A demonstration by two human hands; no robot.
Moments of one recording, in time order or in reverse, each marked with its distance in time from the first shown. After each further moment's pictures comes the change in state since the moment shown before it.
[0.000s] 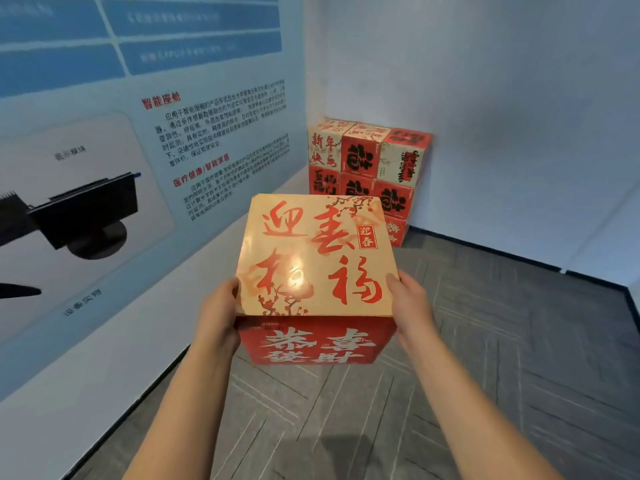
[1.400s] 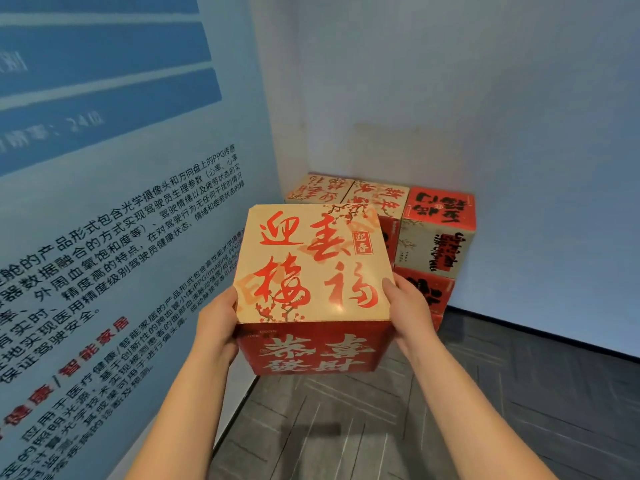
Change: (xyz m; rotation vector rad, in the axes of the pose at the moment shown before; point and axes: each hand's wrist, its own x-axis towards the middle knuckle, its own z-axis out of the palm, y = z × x) left_hand 0.717 0.300 0.453 -0.011 -0.041 0.006; right_hand 0.810 -0.235 0.242 0.126 -0.018 -0.005
